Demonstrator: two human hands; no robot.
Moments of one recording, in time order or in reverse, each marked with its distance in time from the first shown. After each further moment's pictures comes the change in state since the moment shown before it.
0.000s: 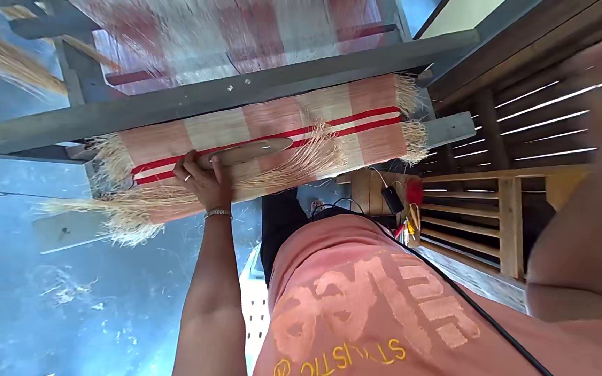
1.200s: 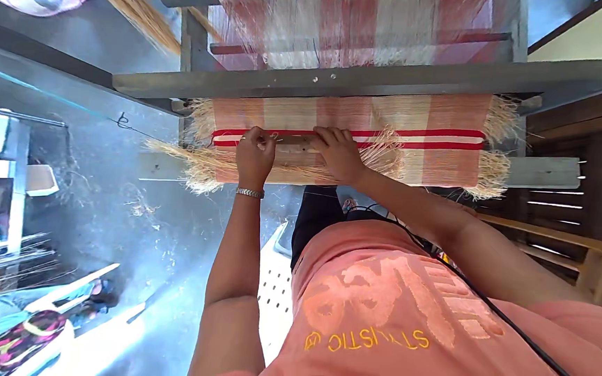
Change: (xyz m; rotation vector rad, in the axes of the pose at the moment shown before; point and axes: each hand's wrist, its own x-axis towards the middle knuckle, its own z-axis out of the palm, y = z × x) left_hand 0.044 0.033 -0.072 -0.045 -0.360 -0.056; right_hand 0.012 -0.240 0.385 0.063 -0.199 -0.821
